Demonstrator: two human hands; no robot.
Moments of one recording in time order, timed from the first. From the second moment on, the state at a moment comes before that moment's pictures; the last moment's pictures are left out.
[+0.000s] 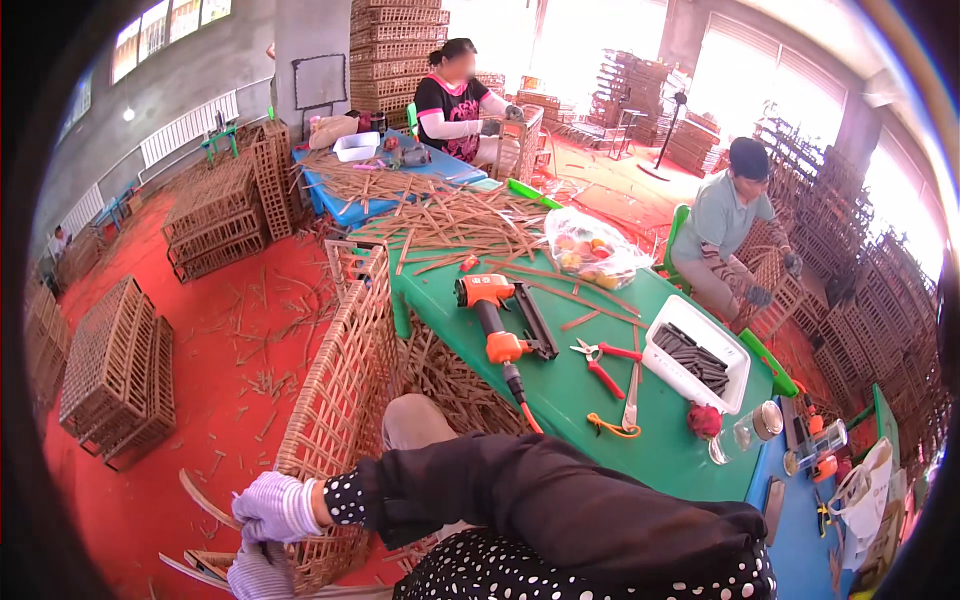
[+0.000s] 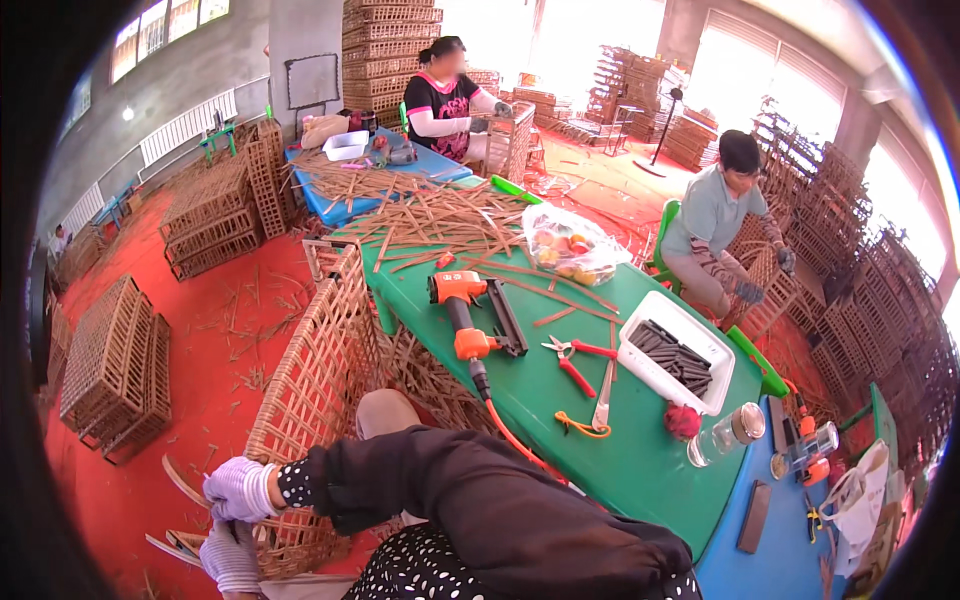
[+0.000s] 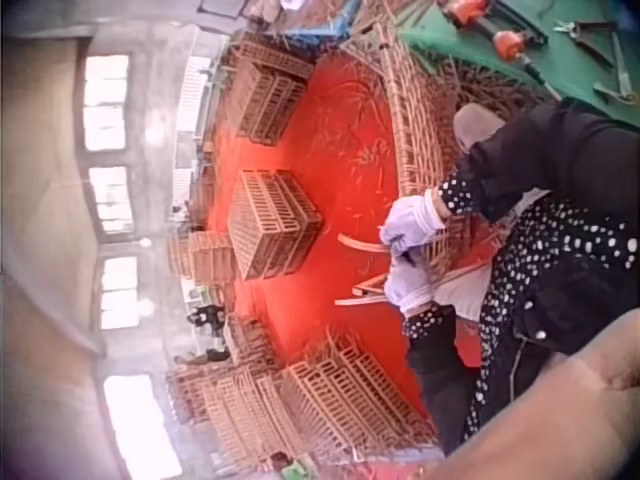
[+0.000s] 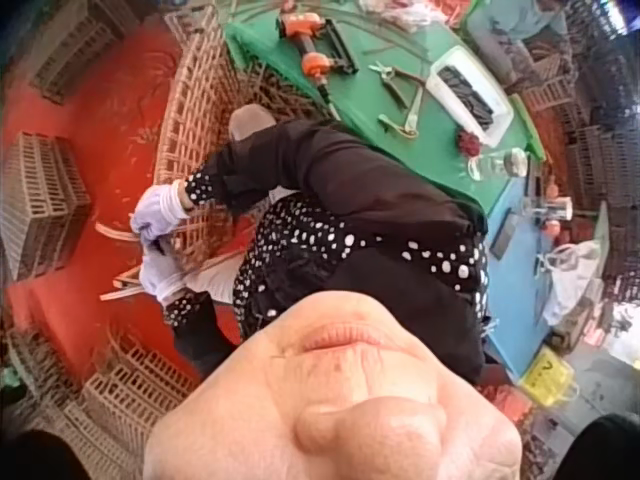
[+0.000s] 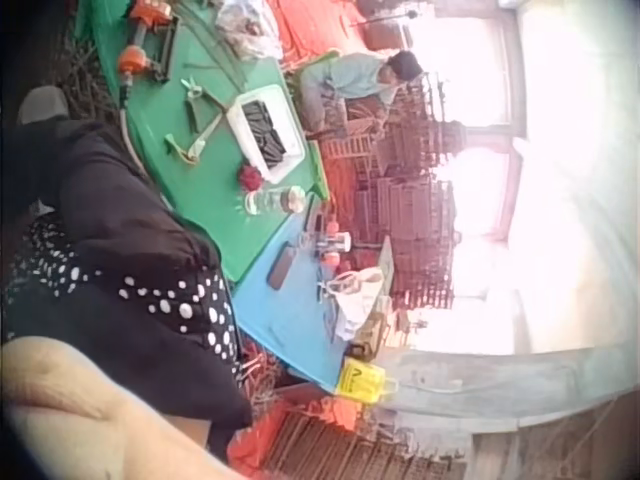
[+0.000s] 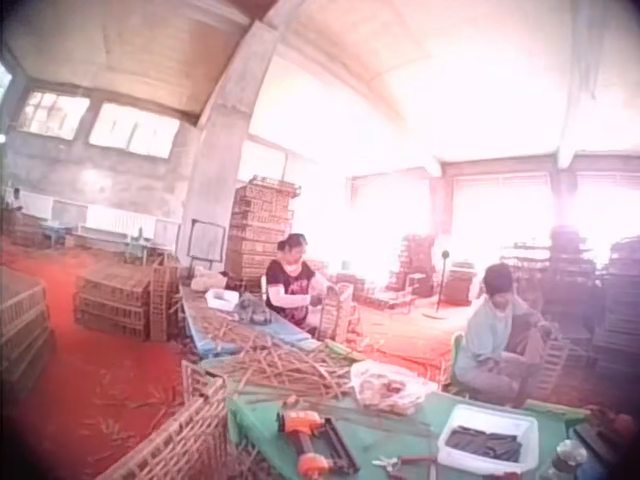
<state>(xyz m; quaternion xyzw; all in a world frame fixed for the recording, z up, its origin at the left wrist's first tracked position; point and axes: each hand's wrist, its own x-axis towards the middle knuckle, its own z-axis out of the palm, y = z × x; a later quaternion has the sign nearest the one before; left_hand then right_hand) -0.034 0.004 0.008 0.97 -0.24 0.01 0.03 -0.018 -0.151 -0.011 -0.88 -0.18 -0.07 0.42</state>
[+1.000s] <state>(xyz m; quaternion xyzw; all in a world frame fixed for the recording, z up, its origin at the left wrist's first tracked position) 0.050 0.037 -0.012 0.96 -0.26 0.04 0.04 0.038 -0.122 0.017 -0.44 -0.04 0.12 0.89</state>
